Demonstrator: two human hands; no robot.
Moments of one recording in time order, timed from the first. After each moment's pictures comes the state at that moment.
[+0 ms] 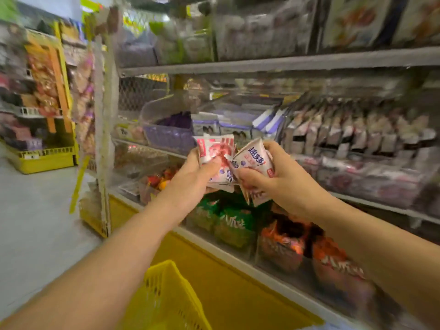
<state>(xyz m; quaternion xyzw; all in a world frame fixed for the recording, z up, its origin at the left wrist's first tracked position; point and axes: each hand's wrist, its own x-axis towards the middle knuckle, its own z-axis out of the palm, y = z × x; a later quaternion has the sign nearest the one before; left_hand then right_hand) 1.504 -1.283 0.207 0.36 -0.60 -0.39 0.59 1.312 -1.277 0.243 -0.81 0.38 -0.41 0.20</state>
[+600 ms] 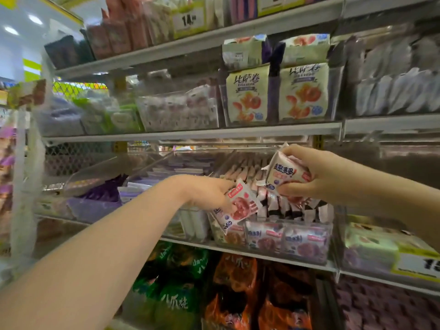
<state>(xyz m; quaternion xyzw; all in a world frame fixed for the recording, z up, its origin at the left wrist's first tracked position) 1.365 -1.341 0.370 0.47 -0.87 -0.11 0.05 1.137 -1.265 0.380 -0.81 0.49 -0.31 -0.02</state>
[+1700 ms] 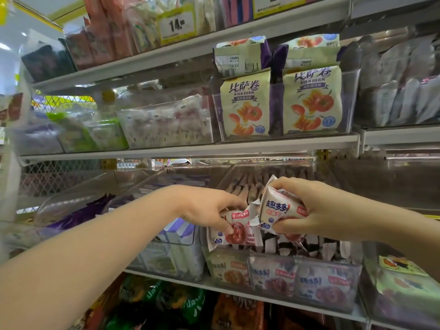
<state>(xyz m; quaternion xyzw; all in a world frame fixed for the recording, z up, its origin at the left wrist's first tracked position) 1.353 -1.402 0.390 0.36 -0.93 -0.04 0.01 1.133 -1.317 0.376 -0.85 0.47 -0.24 0.02</state>
